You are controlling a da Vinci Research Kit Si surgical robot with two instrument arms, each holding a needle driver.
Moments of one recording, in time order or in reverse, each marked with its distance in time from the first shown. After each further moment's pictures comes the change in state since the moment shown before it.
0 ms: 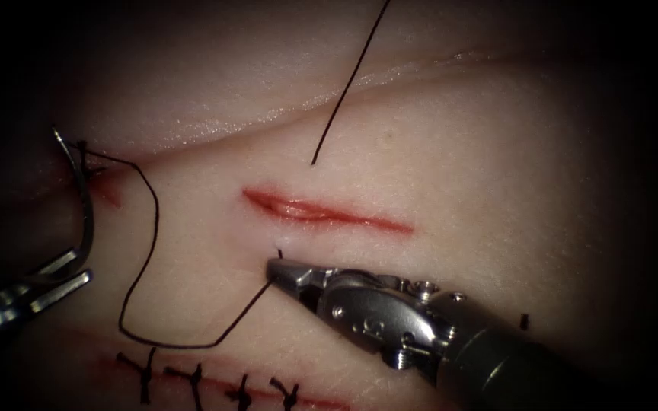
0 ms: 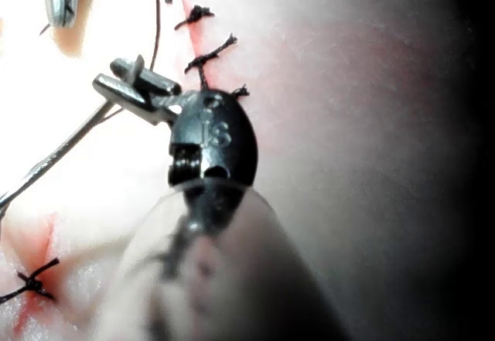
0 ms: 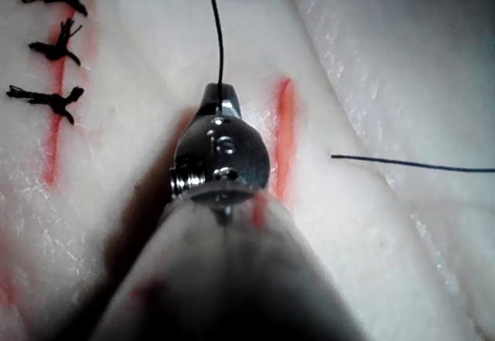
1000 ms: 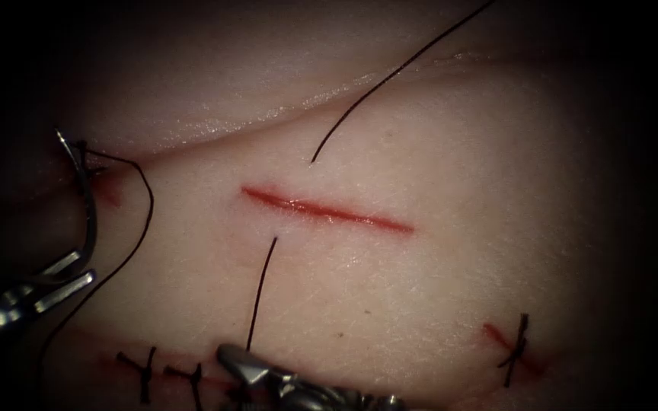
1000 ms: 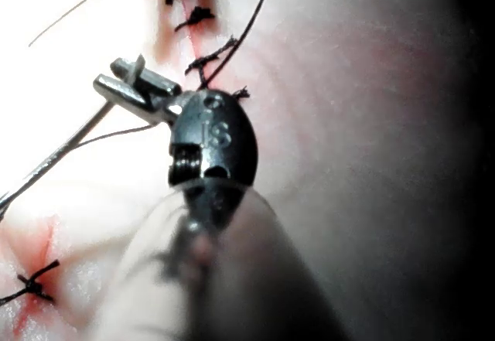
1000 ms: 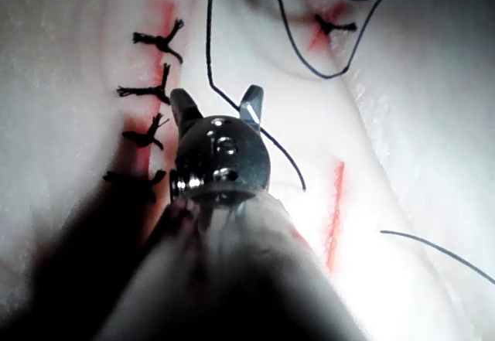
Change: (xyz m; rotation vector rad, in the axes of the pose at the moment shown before) right arm 0.008 -0.002 -0.002 -0.007 0.033 0.008; left arm 0.000 0.000 0.000 -0.010 -0.008 0.003
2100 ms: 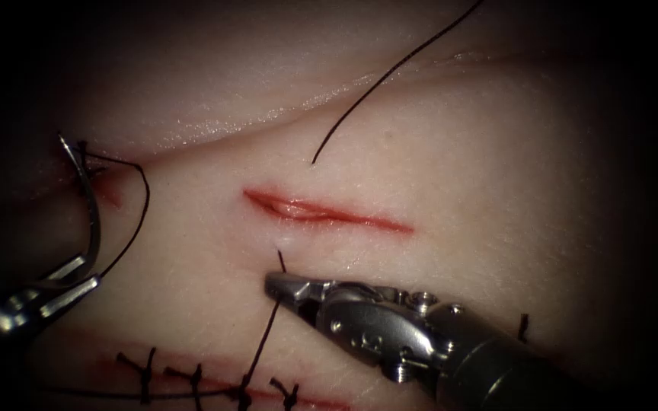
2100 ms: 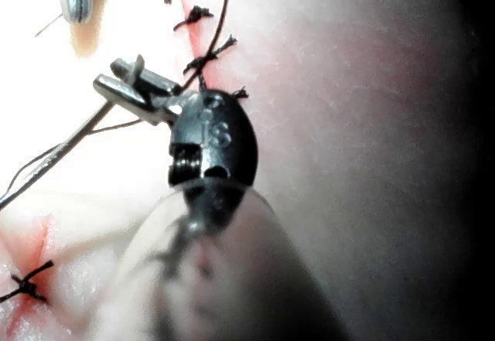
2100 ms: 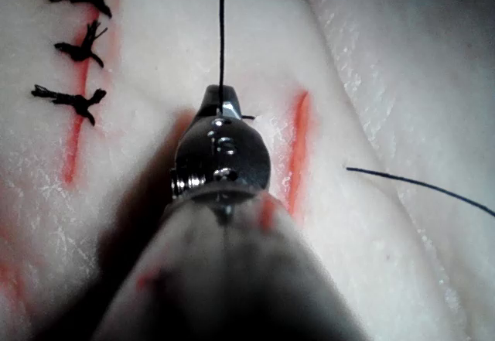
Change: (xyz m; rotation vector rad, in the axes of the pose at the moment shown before) right arm -0.007 0.002 0.002 0.034 -0.052 -0.046; left arm 0.000 0.001 0.000 -0.003 0.001 -0.012
